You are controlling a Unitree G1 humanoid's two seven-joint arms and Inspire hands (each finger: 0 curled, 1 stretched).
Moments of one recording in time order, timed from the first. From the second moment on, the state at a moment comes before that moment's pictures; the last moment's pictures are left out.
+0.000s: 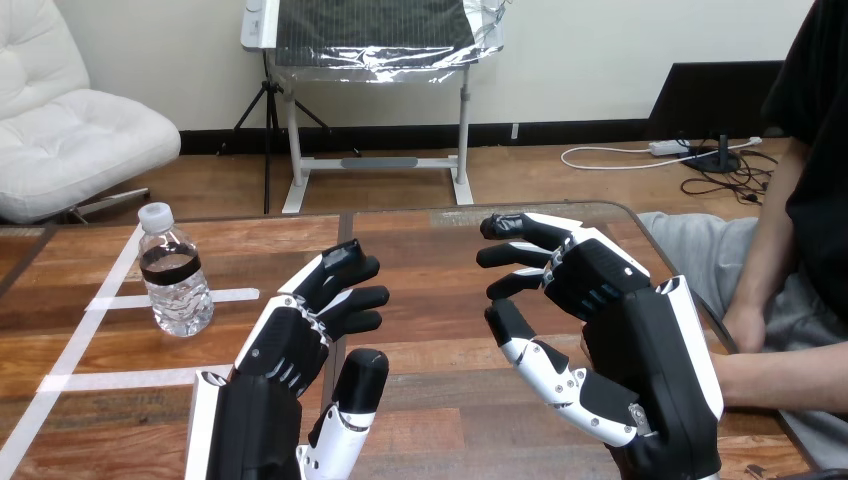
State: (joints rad) left arm 0.57 0.12 -0.35 -0.24 0.11 -0.79 0.22; right arm 0.31 -0.08 0.19 -0.18 0.01 -0.65 0.10
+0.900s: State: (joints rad) left arm 0.58 0.11 -0.28 -0.27 0.13 -0.79 0.25; right arm 0.31 -0.08 0.19 -0.18 0.01 -0.65 0.10
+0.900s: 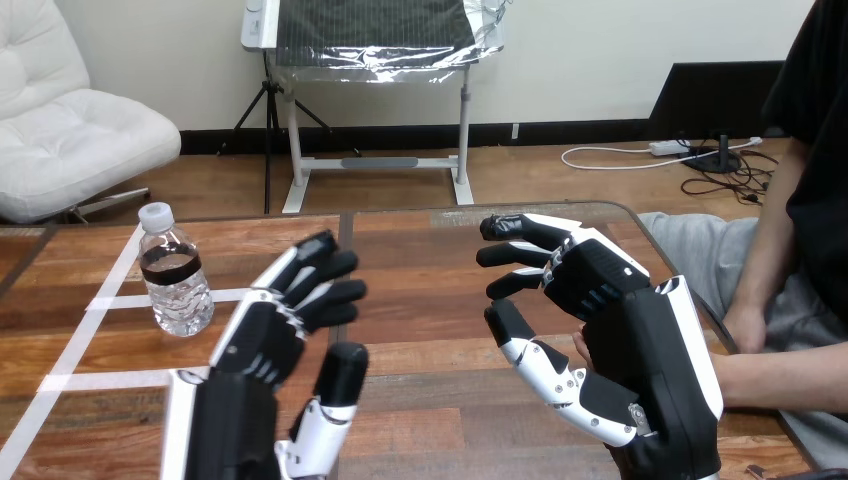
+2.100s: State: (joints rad) left arm 0.55 0.10 -0.02 -0.30 0.50 -0.71 0.52; right arm 0.31 -0.08 0.19 -0.18 0.00 -0.65 0.10
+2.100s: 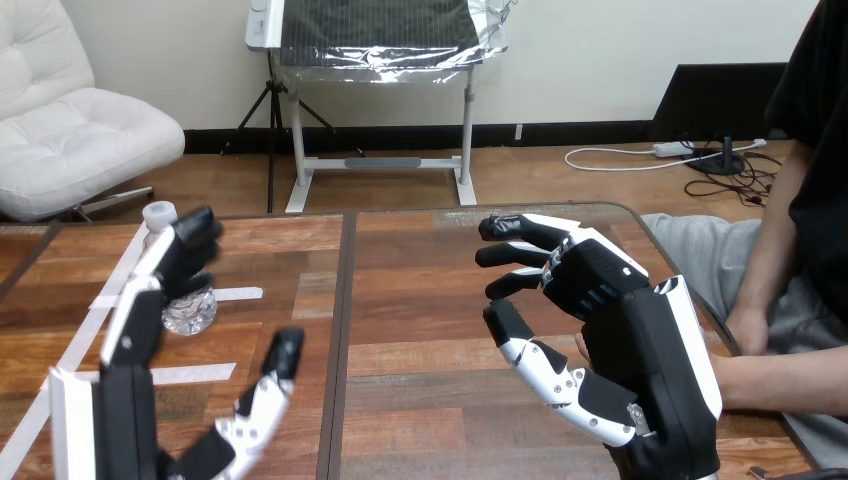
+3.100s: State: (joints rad) left arm 0.39 0.10 0.08 -0.31 0.63 -0.57 0.62; right arm 0.31 -0.08 0.19 -0.18 0.00 -0.65 0.09
